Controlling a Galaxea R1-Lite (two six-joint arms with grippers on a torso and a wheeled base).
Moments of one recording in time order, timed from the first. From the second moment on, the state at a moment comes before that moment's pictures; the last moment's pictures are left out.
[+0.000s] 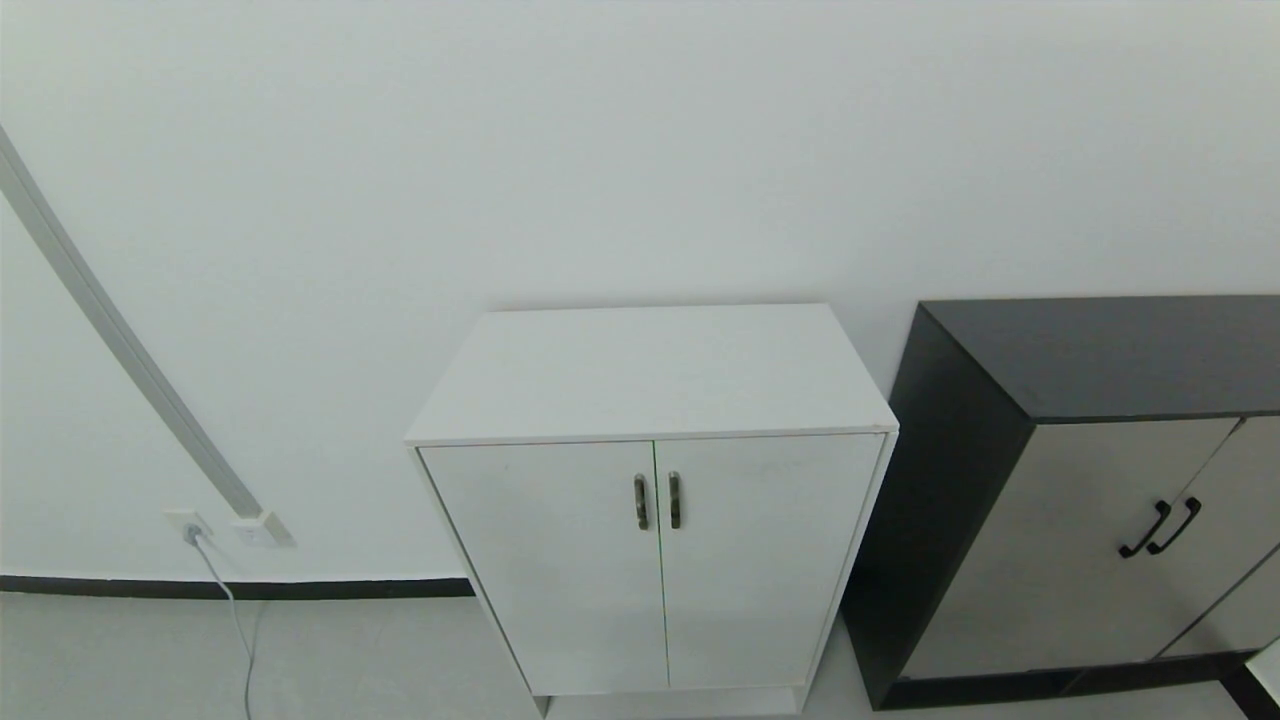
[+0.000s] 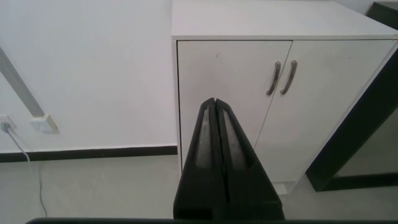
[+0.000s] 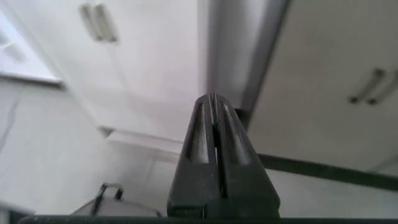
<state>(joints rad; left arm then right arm) 0.00 0.00 0.00 0.00 -0.01 -0.02 0.19 0.16 0.00 0.00 -0.04 -0.03</state>
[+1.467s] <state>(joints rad) 0.00 0.00 0.00 0.00 0.00 -0.02 0.00 0.00 0.00 -0.01 -0.08 0.07</state>
